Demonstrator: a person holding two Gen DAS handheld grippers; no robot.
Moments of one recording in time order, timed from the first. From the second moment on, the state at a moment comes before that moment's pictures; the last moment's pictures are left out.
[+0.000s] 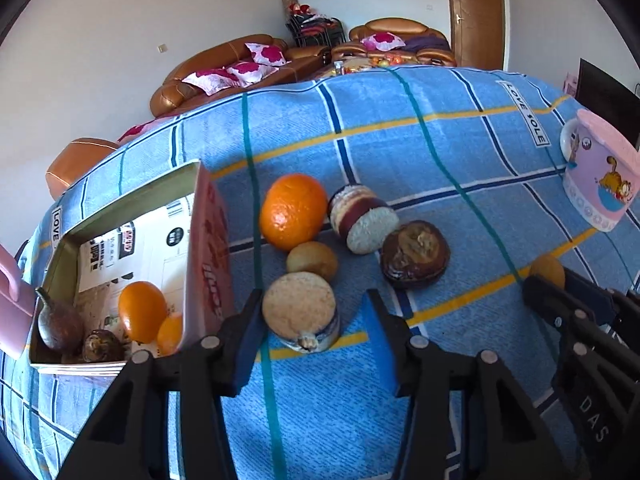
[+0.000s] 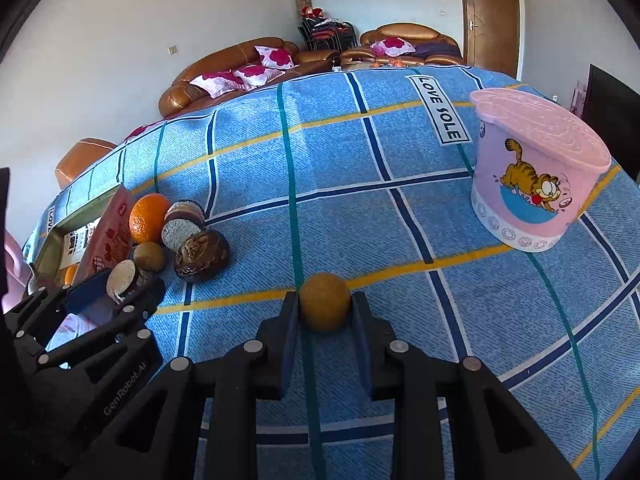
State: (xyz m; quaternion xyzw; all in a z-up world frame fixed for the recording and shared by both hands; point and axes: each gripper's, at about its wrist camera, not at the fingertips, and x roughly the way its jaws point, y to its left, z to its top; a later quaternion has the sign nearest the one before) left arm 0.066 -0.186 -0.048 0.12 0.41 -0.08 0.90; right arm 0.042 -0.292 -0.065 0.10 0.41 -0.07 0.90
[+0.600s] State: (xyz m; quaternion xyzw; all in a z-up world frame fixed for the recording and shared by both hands) left arm 0.054 -0.105 -0.041 -0.01 0.42 -0.22 0.88; right arm 0.047 -0.278 -0.066 0.05 0.42 -0.10 0.90
